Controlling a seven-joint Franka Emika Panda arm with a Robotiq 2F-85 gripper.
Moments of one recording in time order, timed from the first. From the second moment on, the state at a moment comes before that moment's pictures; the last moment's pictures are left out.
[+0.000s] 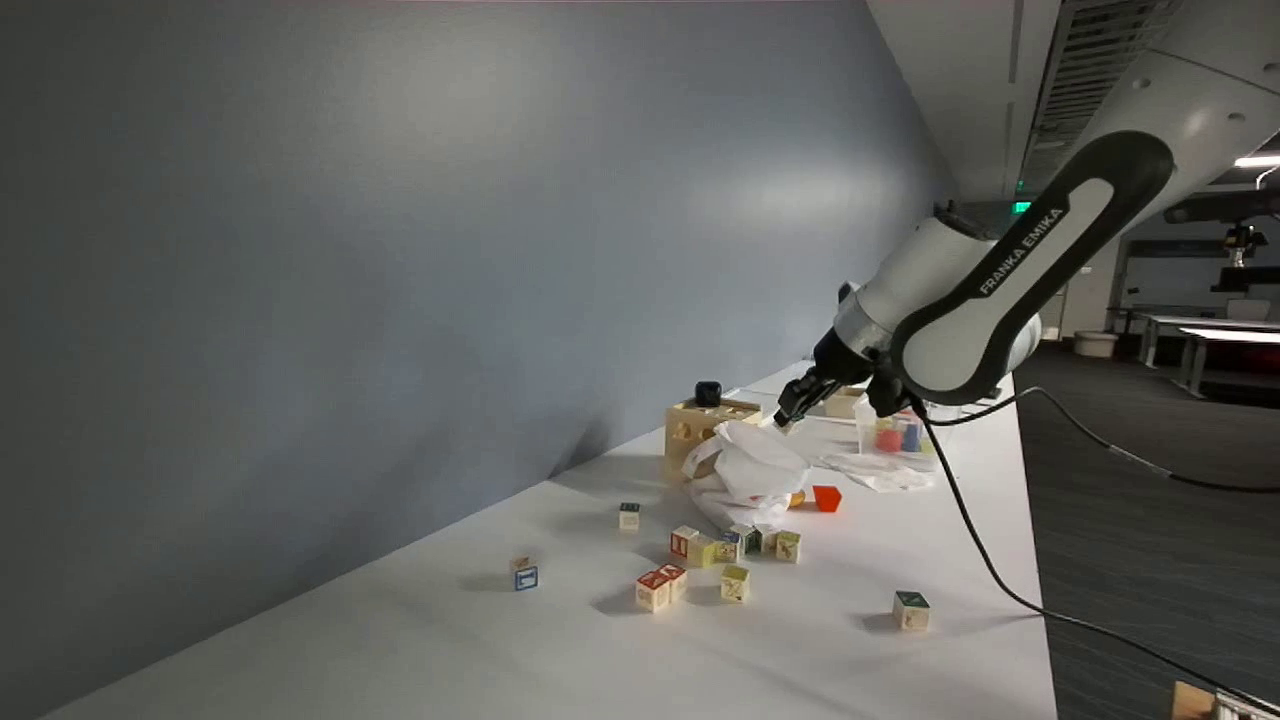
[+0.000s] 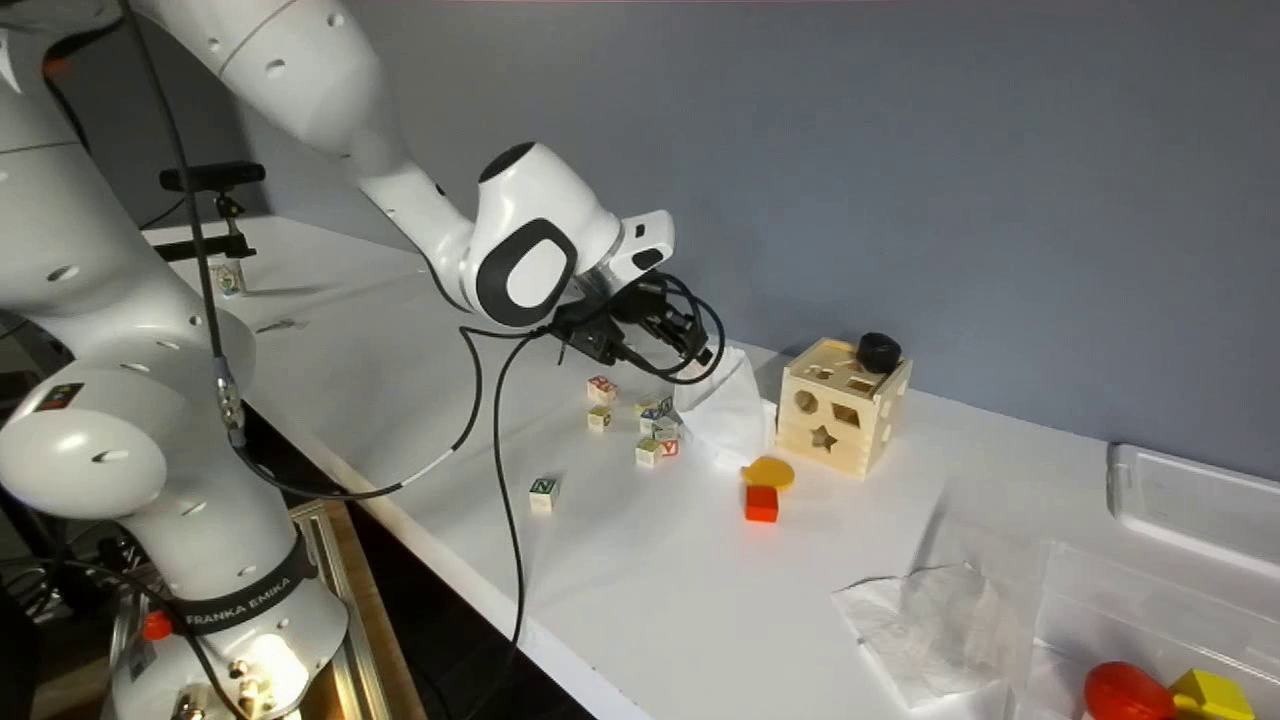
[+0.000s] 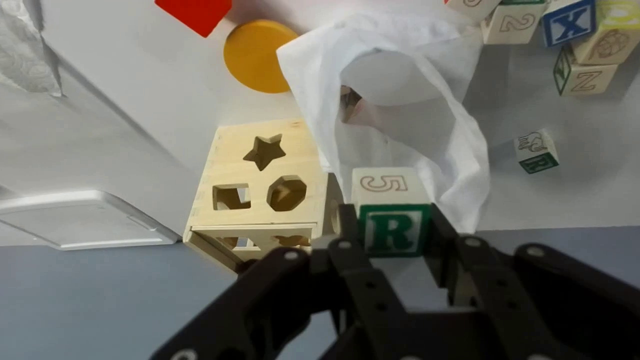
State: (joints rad) arm -0.33 -0.17 0.12 -2.69 -0.24 3.26 0.07
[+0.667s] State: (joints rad) arm -0.27 -0.01 0.03 -2.65 -0.22 3.40 0.02
